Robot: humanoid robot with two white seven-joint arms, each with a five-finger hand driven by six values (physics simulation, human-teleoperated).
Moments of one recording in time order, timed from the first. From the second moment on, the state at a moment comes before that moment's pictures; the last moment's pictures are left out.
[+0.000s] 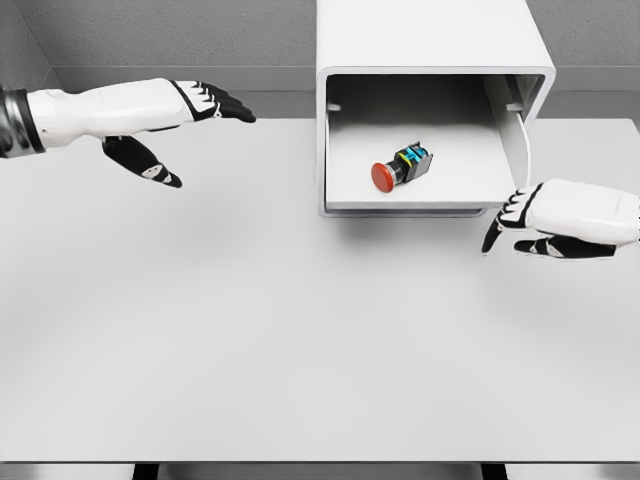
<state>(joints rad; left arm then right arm) -0.89 0.80 -0.71 -1.42 0.01 -0.61 -0.61 -0.38 -1.06 0.37 -1.70 0.04 -0.61 0.61</state>
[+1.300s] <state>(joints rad) -0.85 0.84 -0.59 -1.40 0.00 -0.61 -0.61 -0.75 -0.84 0.68 -1.40 0.13 -0.61 0.61</state>
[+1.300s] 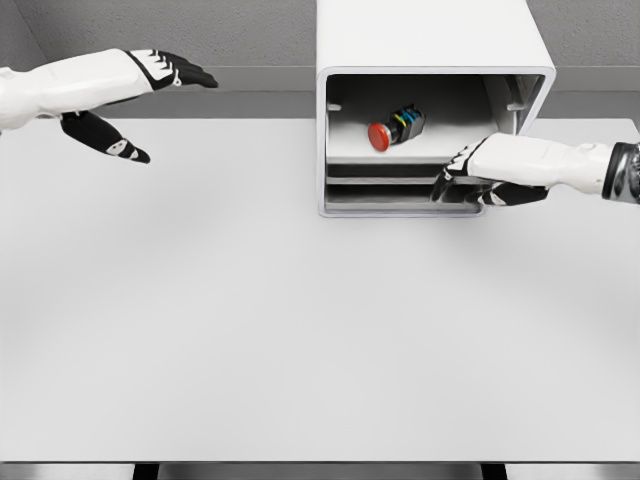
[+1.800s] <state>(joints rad) -0.80 0.85 -0.58 -1.40 0.00 -0.61 -0.61 -0.67 -0.87 0.72 -1.57 0.14 -0.61 0.61</state>
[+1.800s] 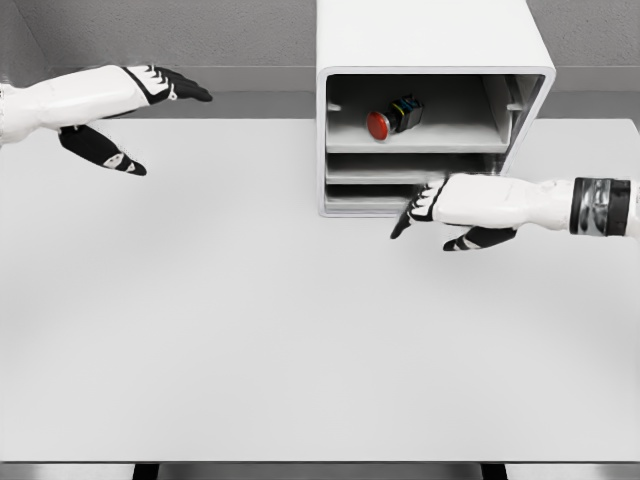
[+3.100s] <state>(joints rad) -0.76 0.98 -0.49 -1.39 0.00 -0.61 -0.61 -0.46 -0.99 0.51 -1.67 0.13 -0.61 0.61</state>
